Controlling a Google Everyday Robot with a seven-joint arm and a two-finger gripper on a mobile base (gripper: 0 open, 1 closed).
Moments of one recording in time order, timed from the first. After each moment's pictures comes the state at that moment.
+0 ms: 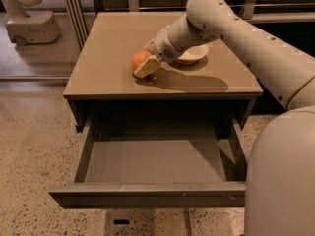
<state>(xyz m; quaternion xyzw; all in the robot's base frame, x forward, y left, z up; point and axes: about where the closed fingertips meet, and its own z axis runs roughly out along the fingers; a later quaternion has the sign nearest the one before) 0.722 0.035 0.842 -0.61 0.68 0.18 0.37</state>
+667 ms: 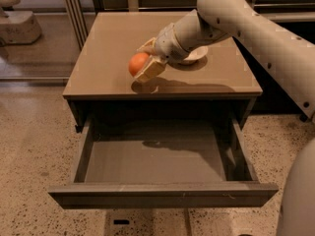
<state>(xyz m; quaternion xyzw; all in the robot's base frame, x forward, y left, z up) 0.660 0.038 0.872 -0.67 0.60 0.21 0.37</state>
